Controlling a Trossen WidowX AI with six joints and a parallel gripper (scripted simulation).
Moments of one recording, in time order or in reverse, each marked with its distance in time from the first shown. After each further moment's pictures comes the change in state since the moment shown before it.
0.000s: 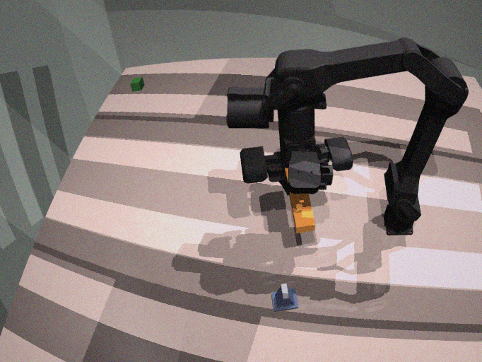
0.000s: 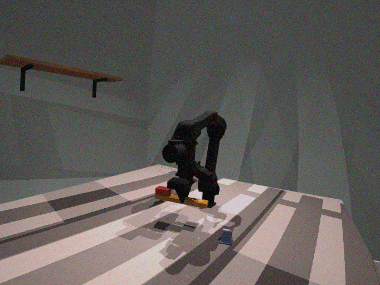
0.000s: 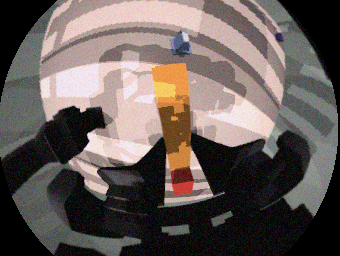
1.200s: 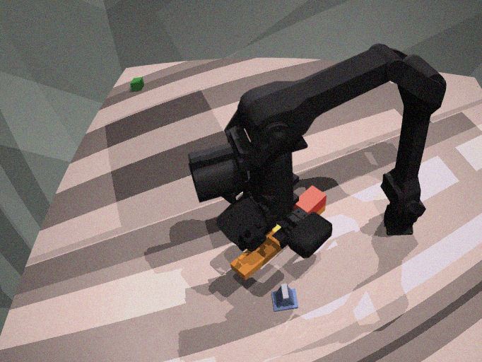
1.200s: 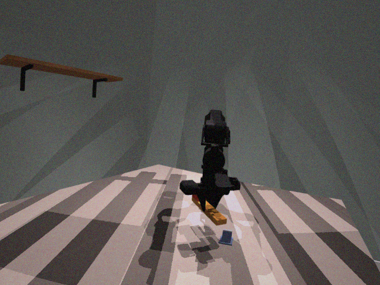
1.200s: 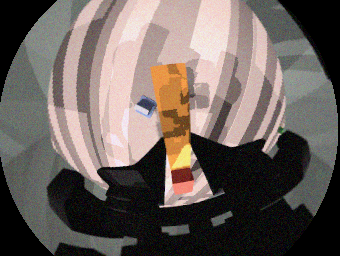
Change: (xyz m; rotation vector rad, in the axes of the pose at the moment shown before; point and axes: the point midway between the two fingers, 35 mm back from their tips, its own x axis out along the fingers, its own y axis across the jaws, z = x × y) arm -0.007 -0.054 0.103 0.904 -0.013 0.003
